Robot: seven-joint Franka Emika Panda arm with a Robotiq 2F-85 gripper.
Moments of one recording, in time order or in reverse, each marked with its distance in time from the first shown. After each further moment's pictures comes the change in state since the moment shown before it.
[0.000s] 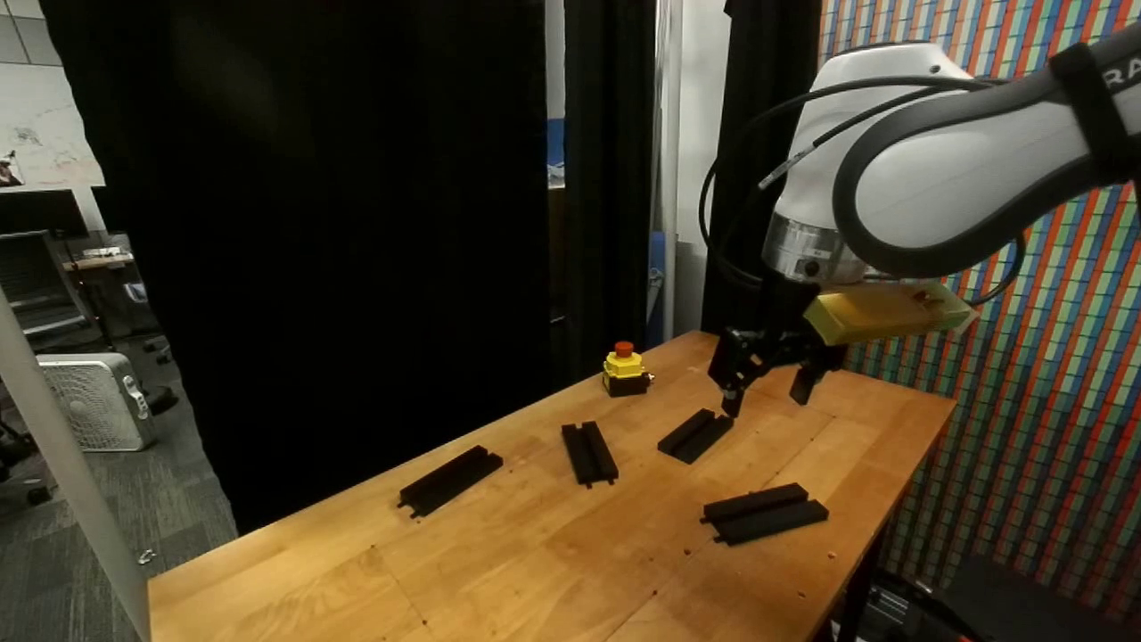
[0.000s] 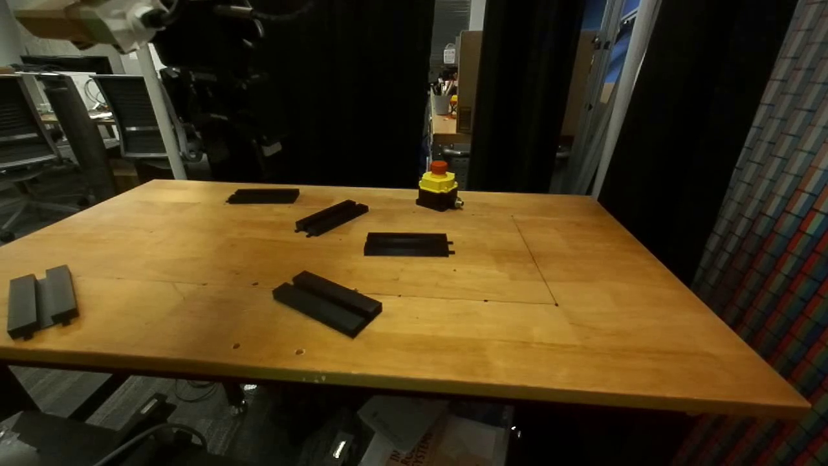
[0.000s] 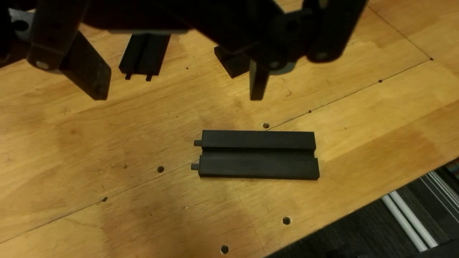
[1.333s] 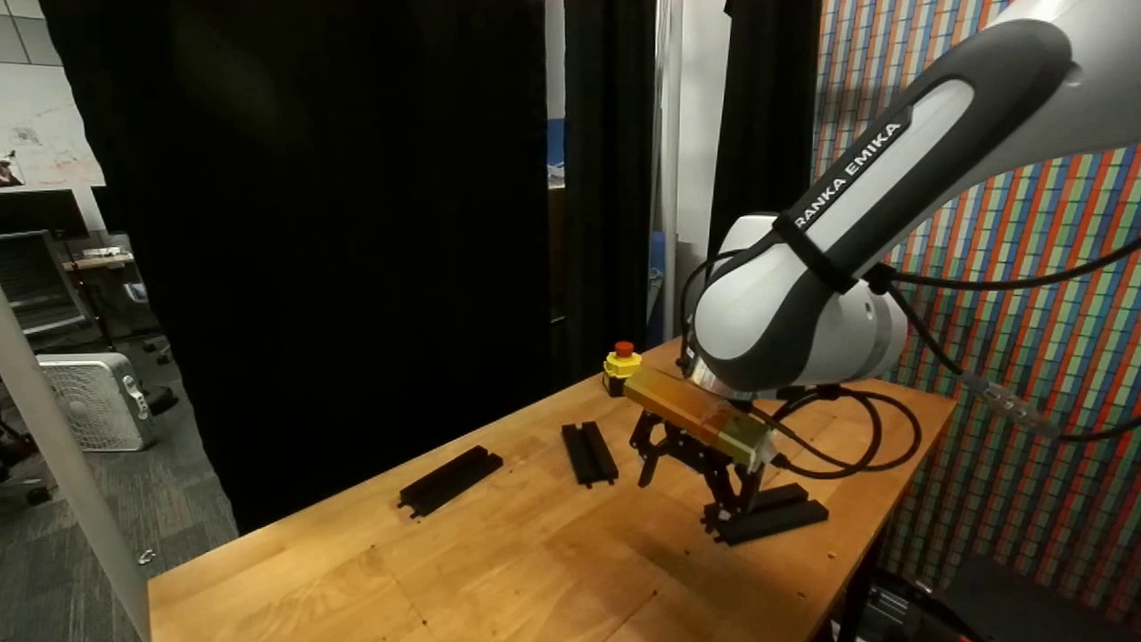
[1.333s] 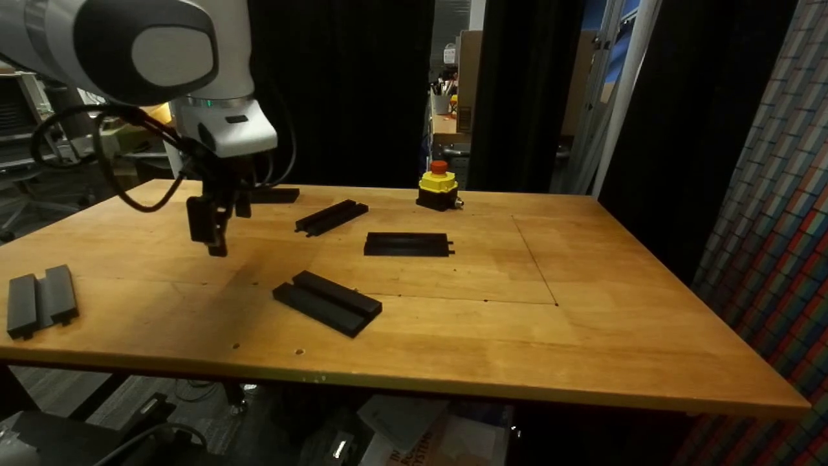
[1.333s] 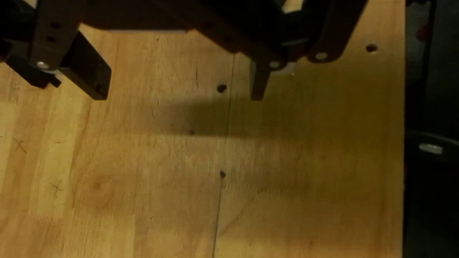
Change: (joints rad) arm 0.084 0.532 0.062 0.062 0.424 0.428 0.798
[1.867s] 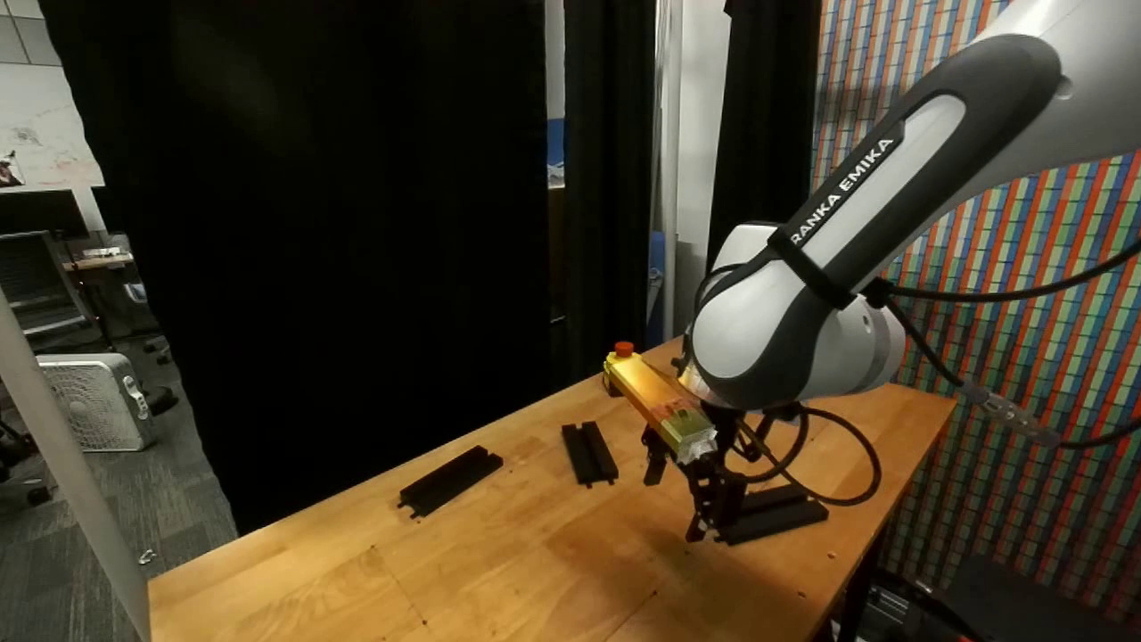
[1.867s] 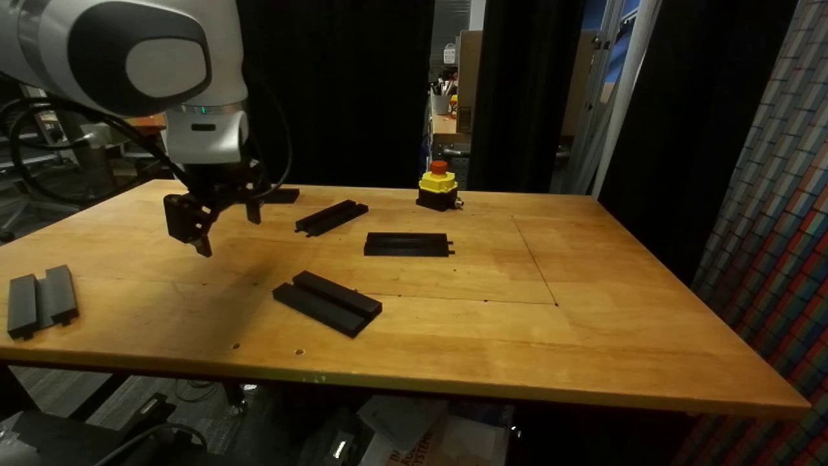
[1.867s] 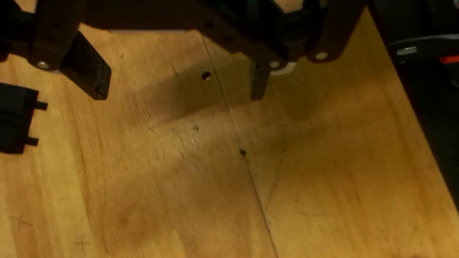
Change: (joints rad) arm 0.022 0.026 0.000 -0.006 -0.006 0.062 0.461
